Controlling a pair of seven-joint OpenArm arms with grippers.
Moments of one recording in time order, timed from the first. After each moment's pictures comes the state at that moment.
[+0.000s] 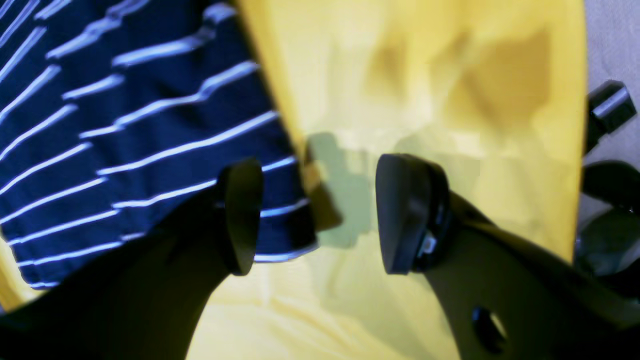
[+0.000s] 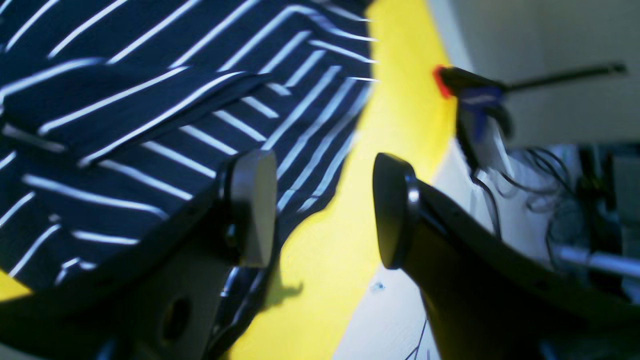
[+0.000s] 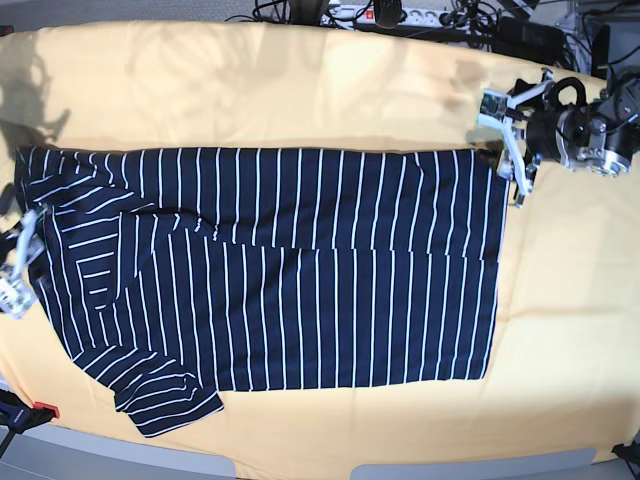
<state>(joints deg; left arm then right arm) -11.6 -73.3 48.7 115.2 0.0 -43.8 14.3 -0.2 54.4 11.5 104.9 24.1 33.2 -46.5</state>
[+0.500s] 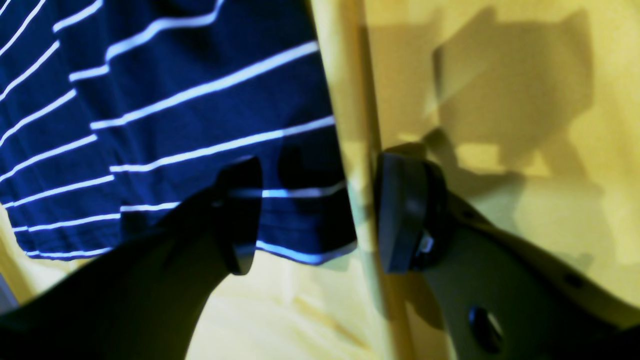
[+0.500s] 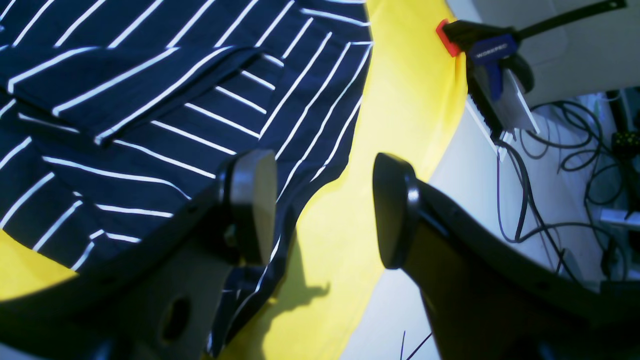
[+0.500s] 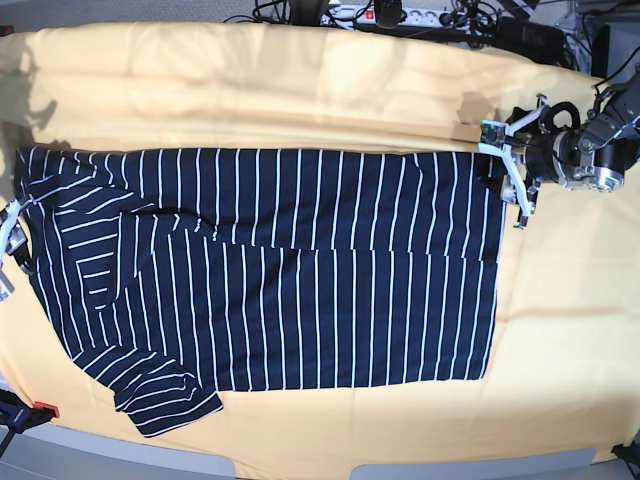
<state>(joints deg) -12.7 -67.1 48.1 103.6 8.1 -40.5 7.6 -6.0 54.2 18.8 104.9 29.7 33.4 -49.7</state>
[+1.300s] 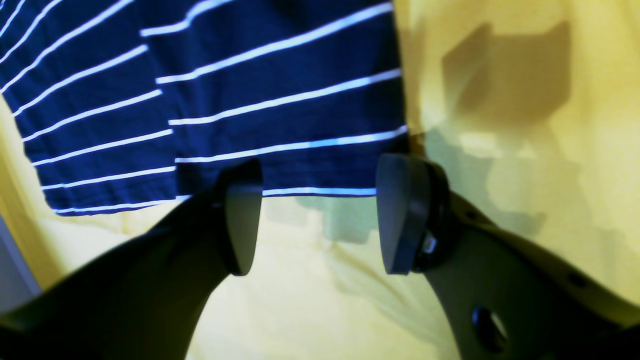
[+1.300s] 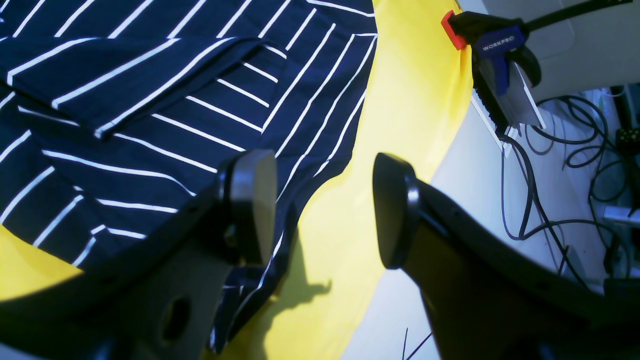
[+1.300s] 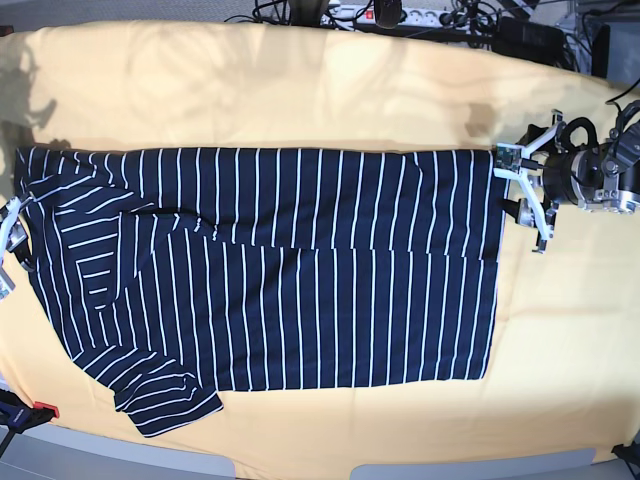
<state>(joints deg) -20.5 -71.9 48.8 108.1 -3.8 -44.2 14.5 -6.4 54.2 18.8 104.9 29.7 33.5 -49.7</state>
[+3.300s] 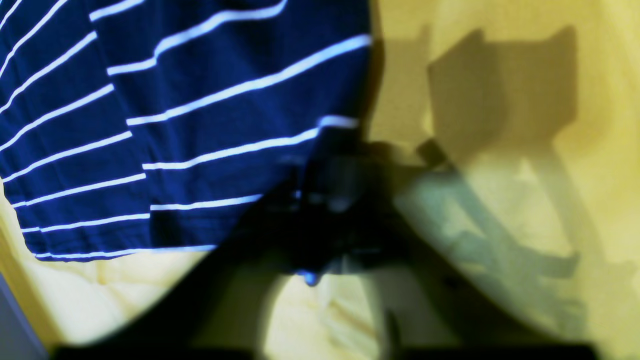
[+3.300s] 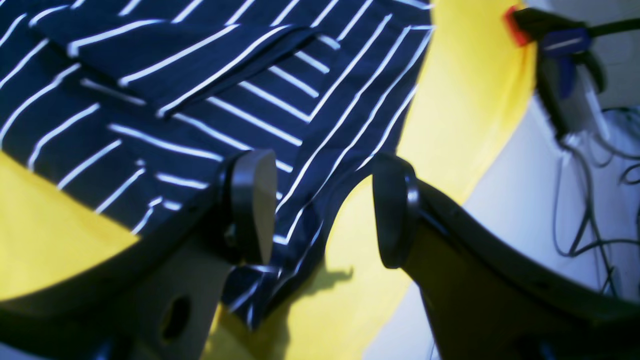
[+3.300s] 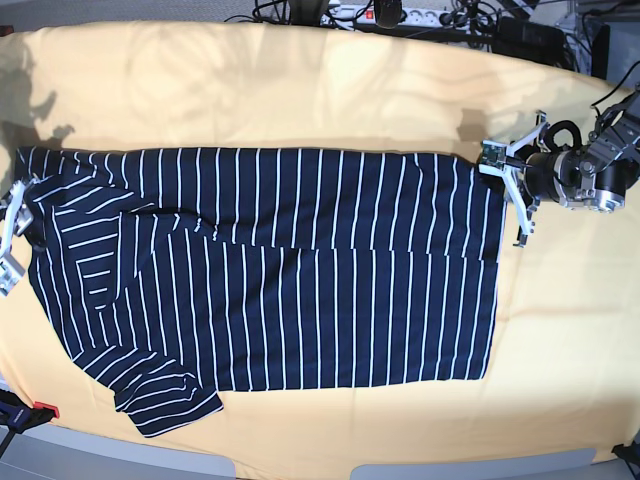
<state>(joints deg) -18.9 -65.8 48.8 100.8 5.4 -44.6 5.4 -6.4 54.2 18.8 104.9 37.2 40.5 -58.2</state>
